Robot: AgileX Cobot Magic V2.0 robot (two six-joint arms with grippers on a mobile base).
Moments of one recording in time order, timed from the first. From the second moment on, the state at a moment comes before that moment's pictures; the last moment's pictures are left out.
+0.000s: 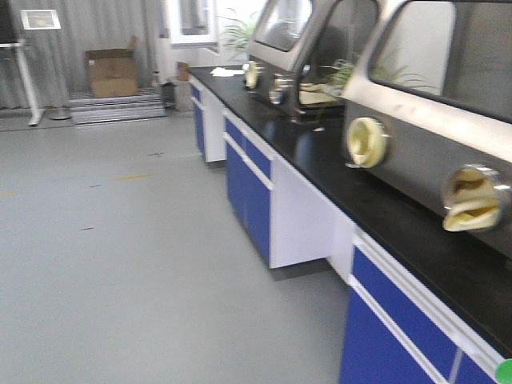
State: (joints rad) left arm -0.04 0.62 -0.56 -0.38 0.23 0.40; right arm 0.09 0.58 -0.64 0.77 0.39 -0.84
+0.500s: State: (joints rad) left arm -0.04 0.62 -0.56 -0.38 0.23 0.40; right arm 0.09 0.58 -0.64 0.77 0.39 -0.84
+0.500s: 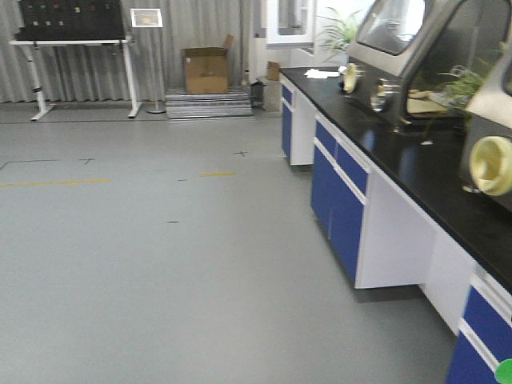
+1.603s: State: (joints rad) left arm -0.04 0.62 -0.56 -0.38 0.23 0.40; right arm 0.09 0.58 -0.64 0.77 0.39 -0.84
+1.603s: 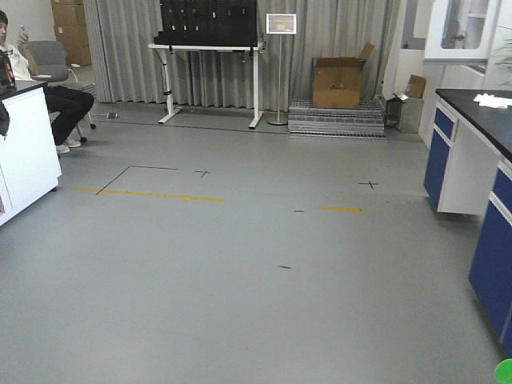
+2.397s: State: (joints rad) left arm -0.04 0.62 -0.56 -0.38 0.23 0.40; right arm 0.09 0.58 -0.64 0.77 0.39 -0.84
